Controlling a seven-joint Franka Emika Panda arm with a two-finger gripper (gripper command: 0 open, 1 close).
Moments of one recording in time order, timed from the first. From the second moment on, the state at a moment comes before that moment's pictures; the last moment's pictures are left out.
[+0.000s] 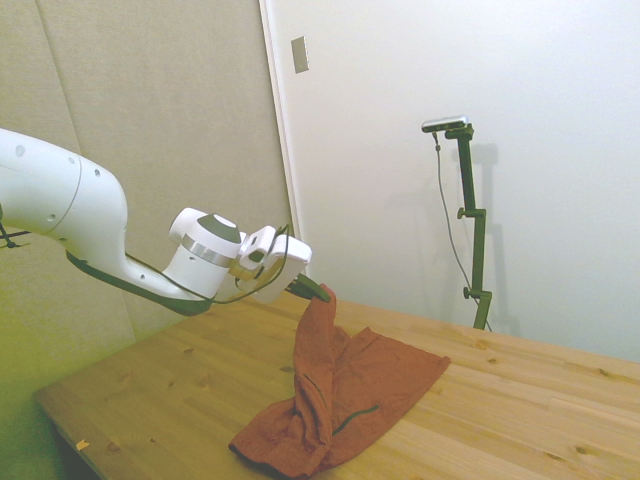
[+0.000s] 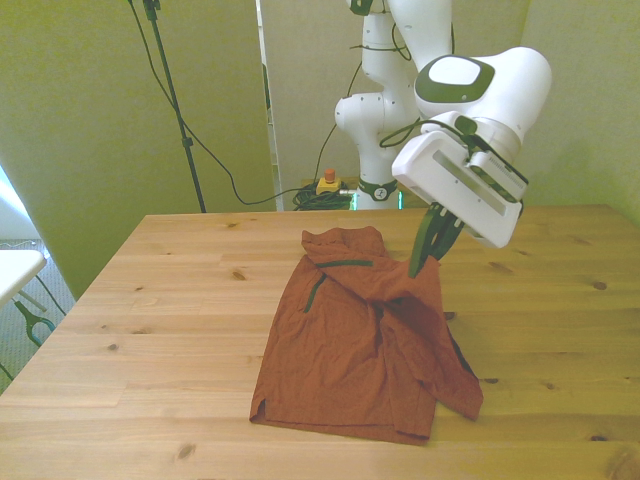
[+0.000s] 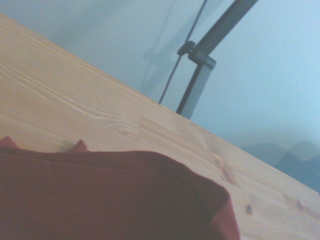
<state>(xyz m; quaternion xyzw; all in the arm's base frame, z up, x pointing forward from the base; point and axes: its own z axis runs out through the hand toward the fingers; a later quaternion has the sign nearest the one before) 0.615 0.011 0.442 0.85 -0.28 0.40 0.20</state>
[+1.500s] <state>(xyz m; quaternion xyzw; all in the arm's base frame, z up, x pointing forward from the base) 0.565 -0.076 0.446 0.87 -0.41 0.25 0.08</state>
